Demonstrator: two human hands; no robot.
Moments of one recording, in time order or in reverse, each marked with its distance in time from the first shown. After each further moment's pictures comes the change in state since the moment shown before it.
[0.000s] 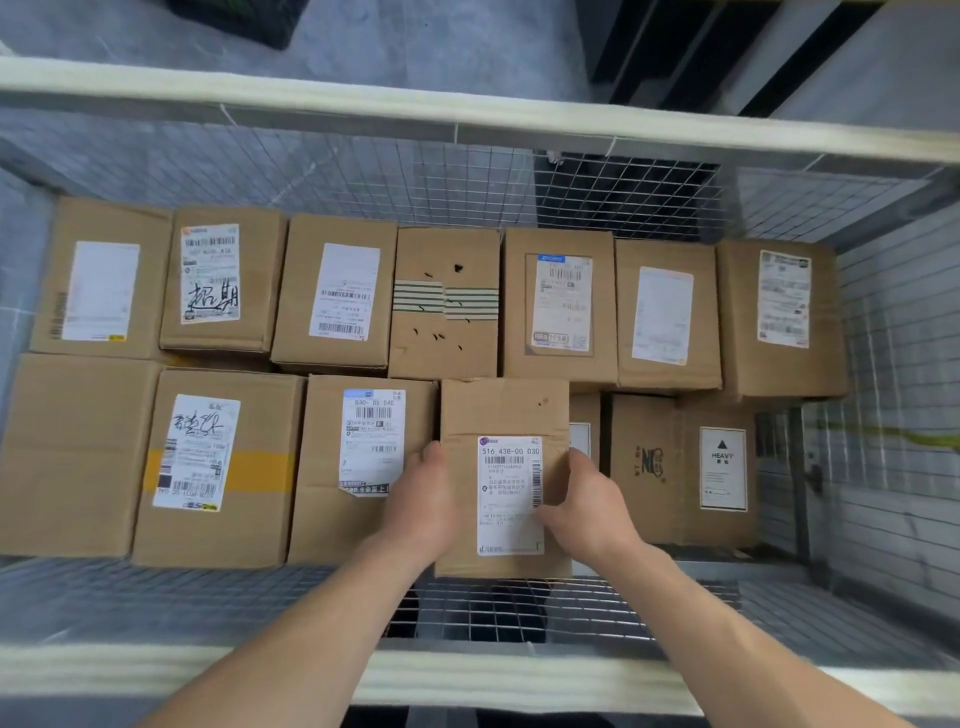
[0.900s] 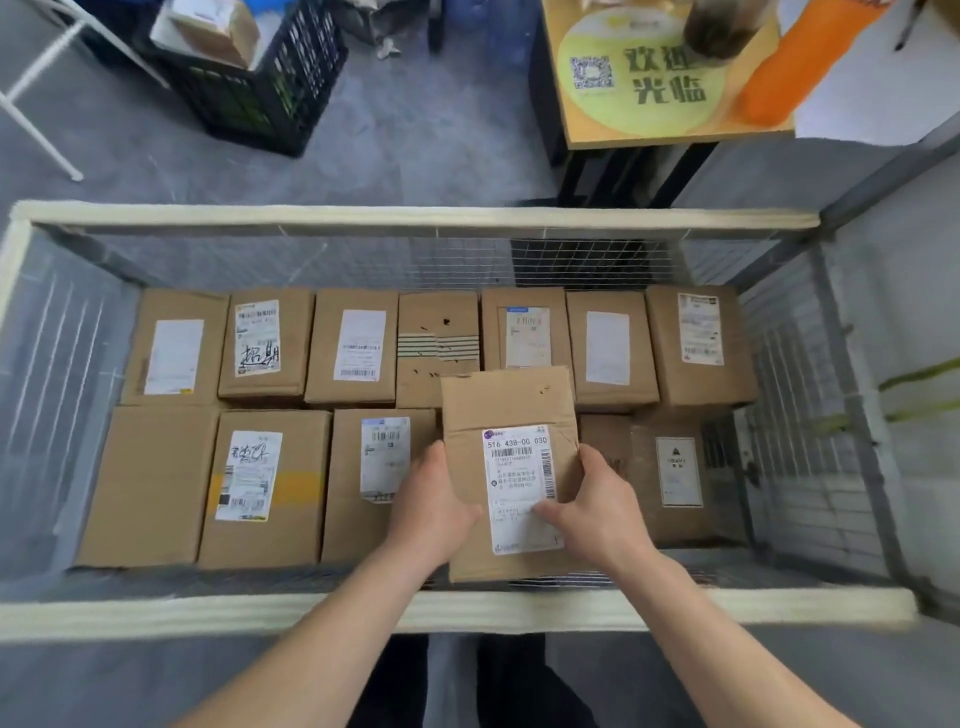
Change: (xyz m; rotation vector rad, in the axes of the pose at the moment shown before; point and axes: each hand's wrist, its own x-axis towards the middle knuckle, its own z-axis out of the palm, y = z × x) left_hand -0.105 0.052 -0.063 -0.274 0.124 0.087; right_hand -0.120 -0.034 -0.079 0.189 0.186 -0.074
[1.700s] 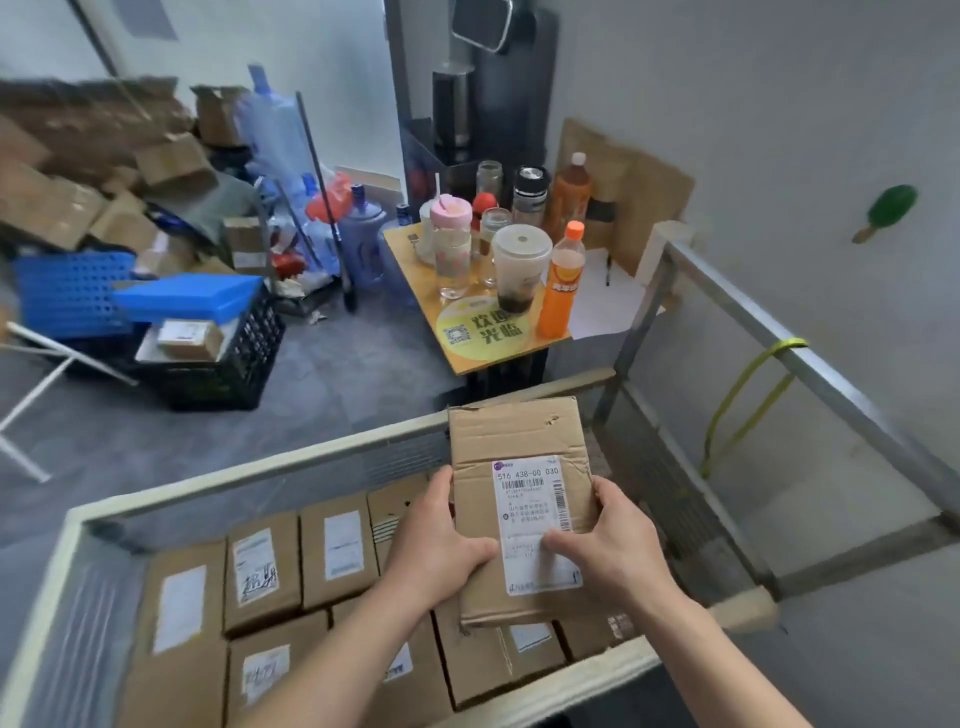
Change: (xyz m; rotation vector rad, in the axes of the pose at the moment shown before) left_hand -0.133 0.158 -0.136 -0.003 -0.050 0.552; right_hand -0.168 -0.096 -0.141 0.306 0.405 -0.104
